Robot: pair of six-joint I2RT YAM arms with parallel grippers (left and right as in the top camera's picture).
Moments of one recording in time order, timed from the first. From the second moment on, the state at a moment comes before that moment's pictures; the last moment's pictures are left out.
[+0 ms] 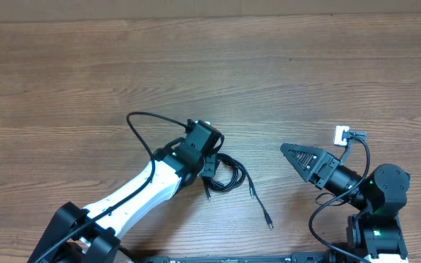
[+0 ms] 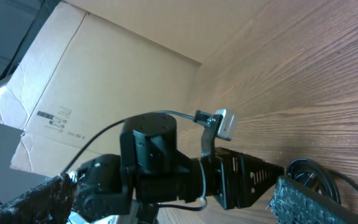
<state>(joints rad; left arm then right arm) -0.64 1.53 0.81 -0.42 -0.12 -0.51 -0.03 0.59 0.34 0.13 -0.96 1.04</state>
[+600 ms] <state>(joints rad) -0.64 1.53 0.63 -0.15 -0.12 -0.50 -0.03 0.59 0.34 0.08 -0.96 1.04</state>
